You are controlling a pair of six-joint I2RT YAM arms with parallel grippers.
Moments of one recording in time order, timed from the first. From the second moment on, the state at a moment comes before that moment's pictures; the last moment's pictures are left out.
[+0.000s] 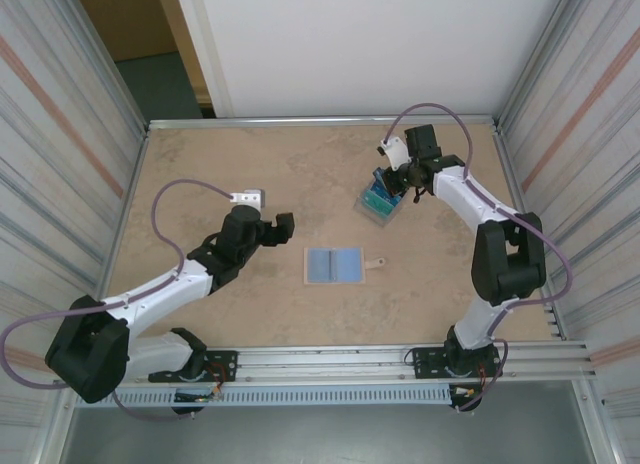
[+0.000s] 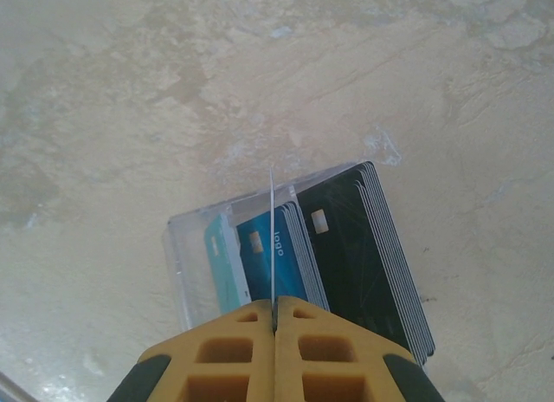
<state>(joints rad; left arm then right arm) -0.62 1.19 0.61 0.05 -0.28 -0.42 0.25 1.74 1.33 -0.50 -0.18 -0.27</state>
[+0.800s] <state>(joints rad) -0.56 1.18 0.59 0.07 -0.22 -0.45 0.24 1.78 1.35 -0.52 -0.15 -0.39</state>
